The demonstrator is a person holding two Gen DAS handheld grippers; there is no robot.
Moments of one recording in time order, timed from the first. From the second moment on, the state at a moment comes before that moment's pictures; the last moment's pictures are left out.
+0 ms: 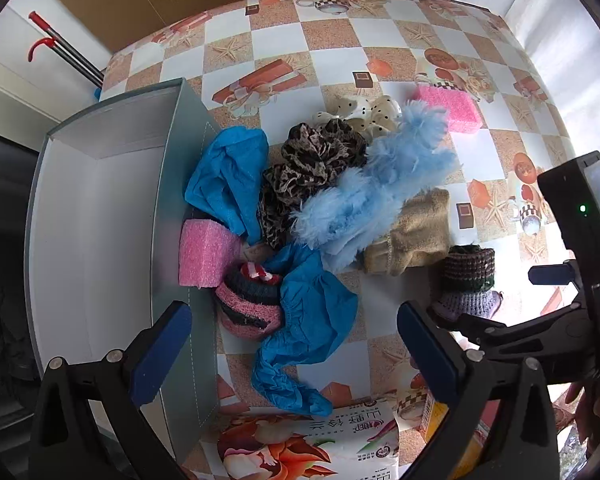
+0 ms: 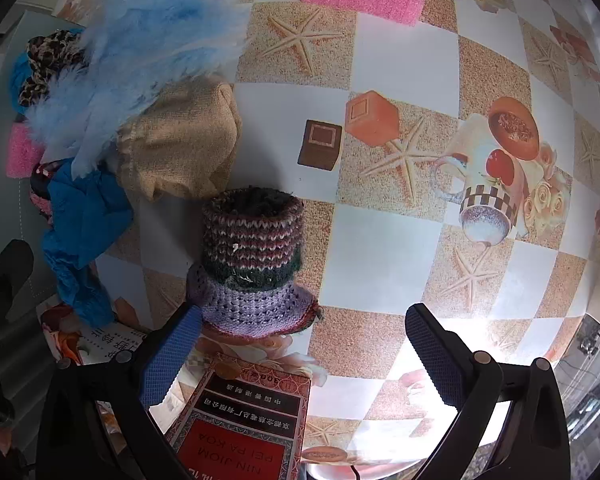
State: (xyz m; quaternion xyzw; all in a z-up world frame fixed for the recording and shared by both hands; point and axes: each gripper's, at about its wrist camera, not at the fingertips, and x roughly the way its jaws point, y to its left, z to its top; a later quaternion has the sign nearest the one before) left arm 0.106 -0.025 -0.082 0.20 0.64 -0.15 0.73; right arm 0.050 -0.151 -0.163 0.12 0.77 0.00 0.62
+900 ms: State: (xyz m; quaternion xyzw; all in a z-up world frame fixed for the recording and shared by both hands) left arm 0.146 -0.131 -0.069 0.22 0.62 -0.23 0.72; right arm 0.026 -0.224 -0.179 0.14 0.71 0.02 0.69
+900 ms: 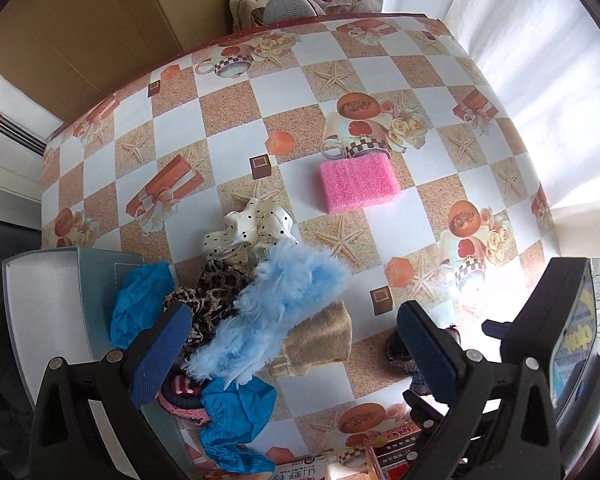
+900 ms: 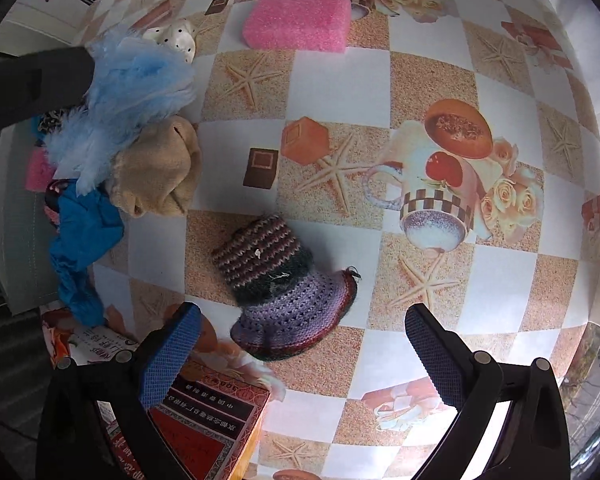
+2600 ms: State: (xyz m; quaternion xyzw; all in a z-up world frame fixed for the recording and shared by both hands) left arm 0.129 -0.252 -0.074 0.28 0.59 -0.25 0.72; right arm -0.118 -0.278 -0.140 0.23 0.63 -0.10 0.73
